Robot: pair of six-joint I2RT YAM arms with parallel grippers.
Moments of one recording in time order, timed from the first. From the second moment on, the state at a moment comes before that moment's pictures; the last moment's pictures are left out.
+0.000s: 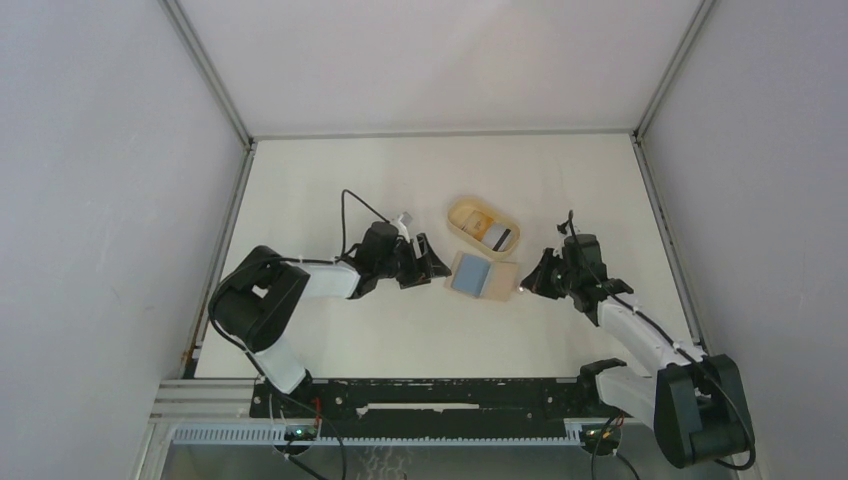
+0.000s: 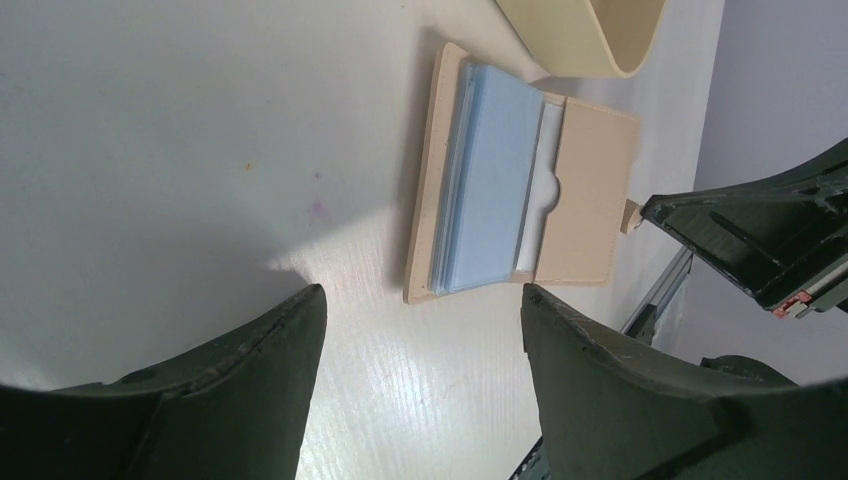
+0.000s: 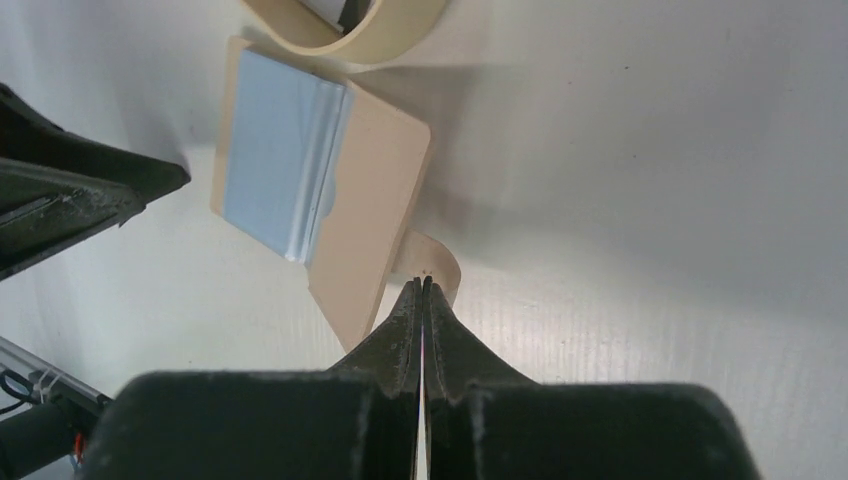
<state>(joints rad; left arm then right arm) -0.60 1.70 0.69 0.36 0.36 -0.86 0.21 1.04 0.43 -0.18 -0.27 0.52</state>
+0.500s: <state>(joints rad) -0.62 1.72 0.72 0.33 0.34 -0.86 0.19 1.03 0.47 -0.21 -0.35 0.56</state>
